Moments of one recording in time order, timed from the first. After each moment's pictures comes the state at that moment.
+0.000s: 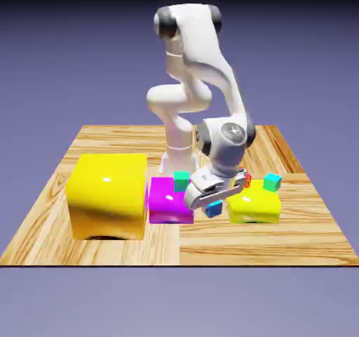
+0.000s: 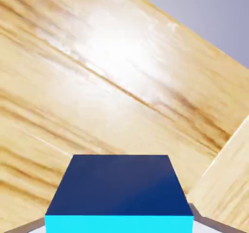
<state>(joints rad) 0.14 0.06 0.08 -2.45 -0.16 2.27 0.57</state>
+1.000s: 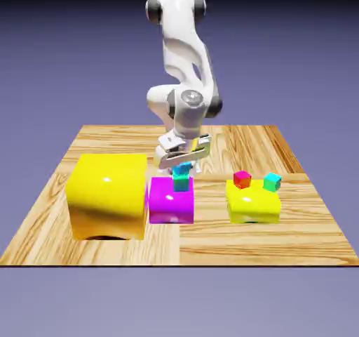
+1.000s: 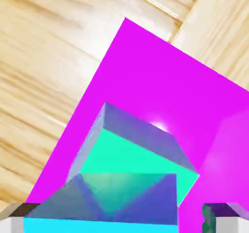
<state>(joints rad) 0.14 -0.51 -0.07 -2.88 -0.16 2.14 0.45</state>
